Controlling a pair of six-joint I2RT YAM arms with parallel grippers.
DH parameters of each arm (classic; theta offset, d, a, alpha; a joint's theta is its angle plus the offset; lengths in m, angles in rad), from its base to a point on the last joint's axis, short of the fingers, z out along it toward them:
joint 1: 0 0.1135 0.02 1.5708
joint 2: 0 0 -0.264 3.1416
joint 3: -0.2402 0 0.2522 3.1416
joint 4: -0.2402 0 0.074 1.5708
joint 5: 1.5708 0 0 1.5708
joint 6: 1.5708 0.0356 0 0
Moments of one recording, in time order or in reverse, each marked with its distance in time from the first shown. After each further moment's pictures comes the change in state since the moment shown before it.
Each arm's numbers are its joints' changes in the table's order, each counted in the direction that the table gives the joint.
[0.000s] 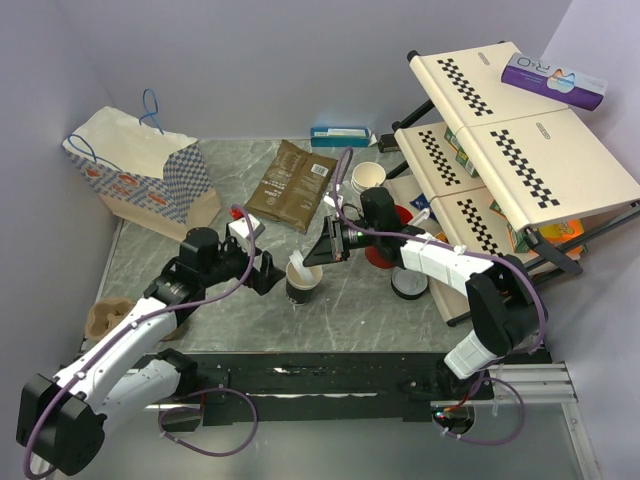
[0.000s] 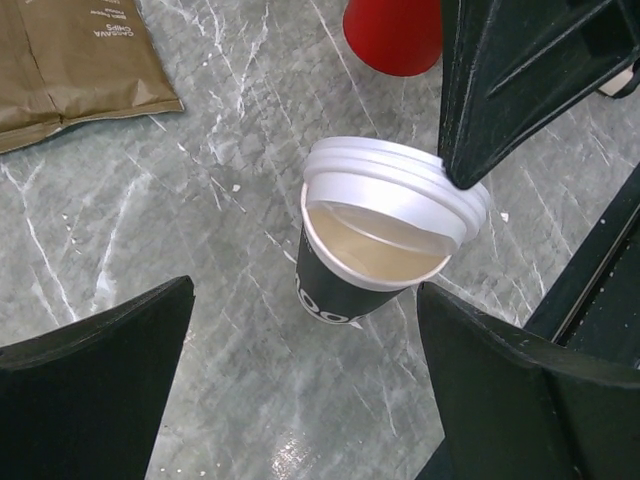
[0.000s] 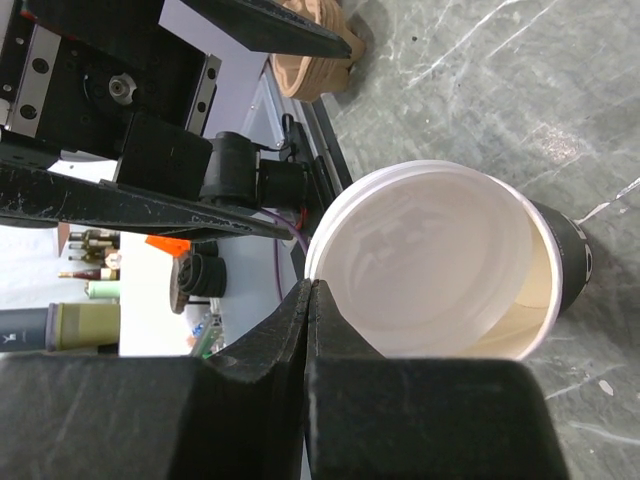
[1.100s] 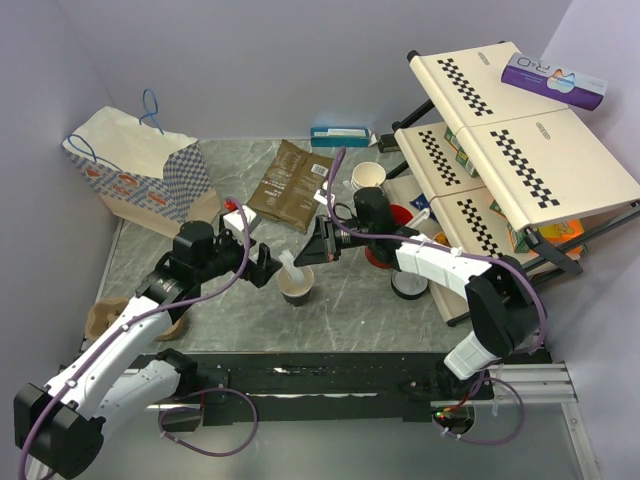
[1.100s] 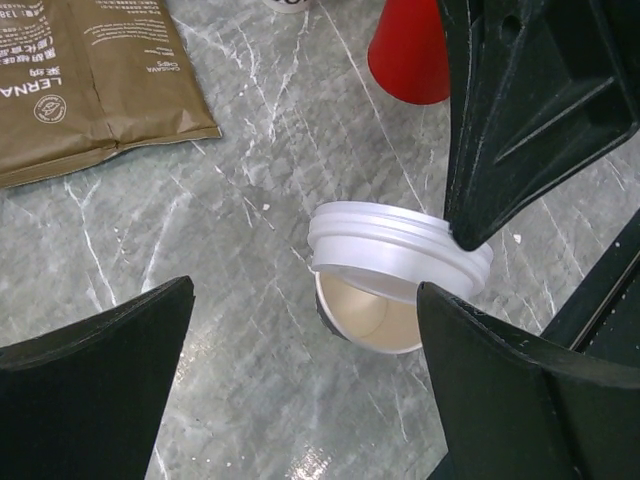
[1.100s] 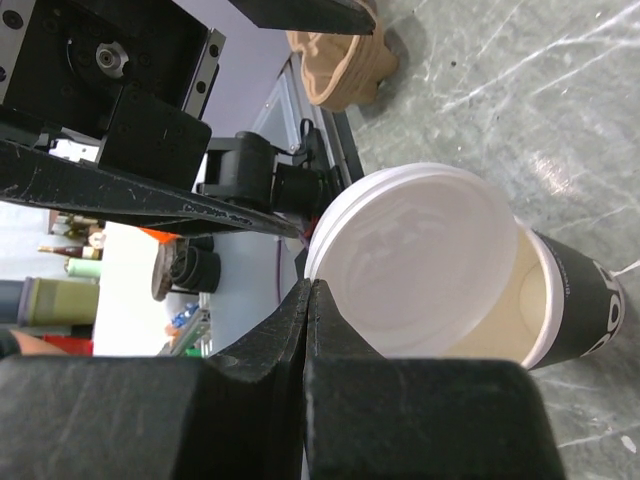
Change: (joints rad) left arm 0.000 0.017 -0.095 -0.085 -0.061 0.016; right arm 0.056 0.002 -0.021 0.084 0.007 0.002
